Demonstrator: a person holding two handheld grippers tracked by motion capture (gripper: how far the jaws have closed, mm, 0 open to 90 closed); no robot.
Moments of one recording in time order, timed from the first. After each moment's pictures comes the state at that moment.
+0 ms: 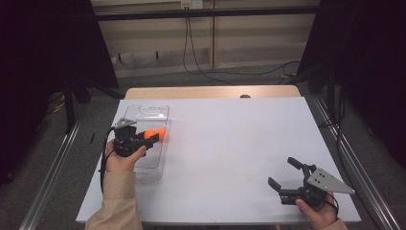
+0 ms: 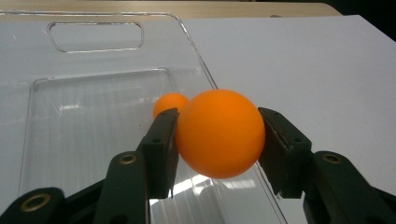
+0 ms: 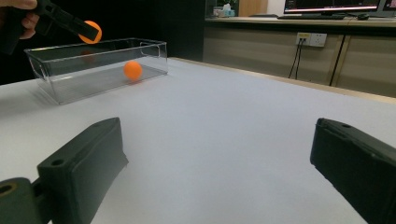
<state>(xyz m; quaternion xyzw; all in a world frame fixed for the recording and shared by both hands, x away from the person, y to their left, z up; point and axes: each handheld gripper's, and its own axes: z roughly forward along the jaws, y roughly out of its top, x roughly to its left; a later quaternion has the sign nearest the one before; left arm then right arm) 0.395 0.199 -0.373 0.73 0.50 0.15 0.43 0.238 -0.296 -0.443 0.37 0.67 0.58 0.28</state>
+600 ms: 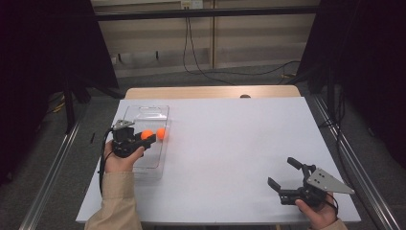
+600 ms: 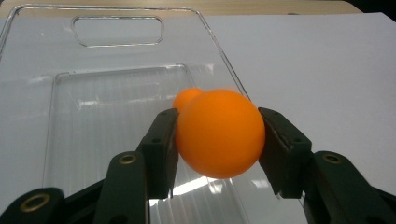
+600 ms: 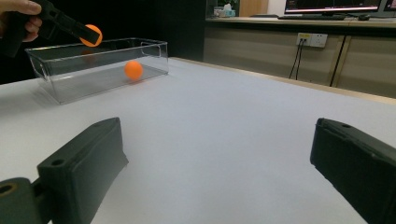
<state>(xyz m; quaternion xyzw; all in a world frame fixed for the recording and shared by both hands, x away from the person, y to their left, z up) 0.397 0.205 -0.380 0.73 0.51 0.16 0.42 0.238 -0.295 -0.443 0.36 0.67 0.58 0.29</state>
